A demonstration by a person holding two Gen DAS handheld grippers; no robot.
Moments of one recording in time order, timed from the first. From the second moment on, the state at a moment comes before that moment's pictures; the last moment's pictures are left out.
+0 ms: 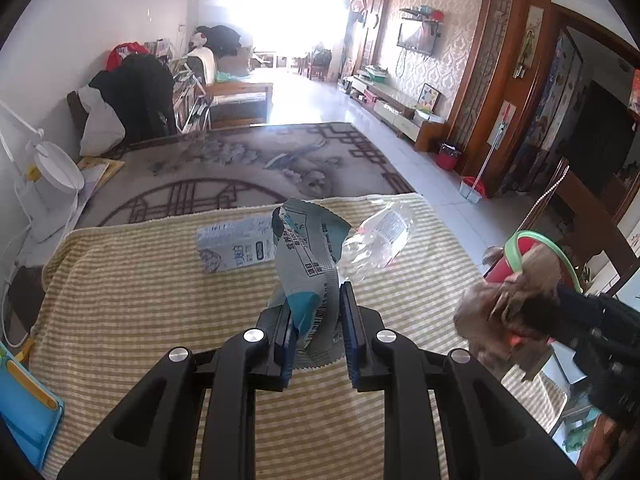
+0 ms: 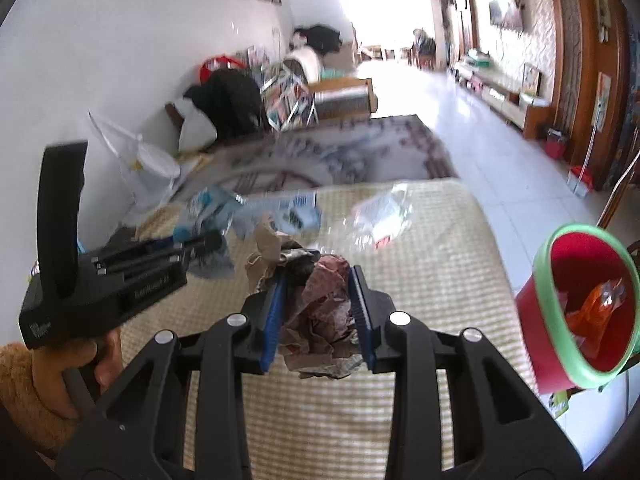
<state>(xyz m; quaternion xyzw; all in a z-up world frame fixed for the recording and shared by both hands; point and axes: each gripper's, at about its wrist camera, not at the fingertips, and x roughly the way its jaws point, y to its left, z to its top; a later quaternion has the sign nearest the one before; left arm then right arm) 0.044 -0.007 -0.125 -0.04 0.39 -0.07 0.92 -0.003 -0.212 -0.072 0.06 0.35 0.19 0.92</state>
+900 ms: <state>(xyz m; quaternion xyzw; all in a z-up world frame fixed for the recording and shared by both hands) 0.051 -0.081 -0.140 -0.08 0.42 0.01 0.90 0.028 -0.317 -0.079 0.06 0.36 0.23 0.90</state>
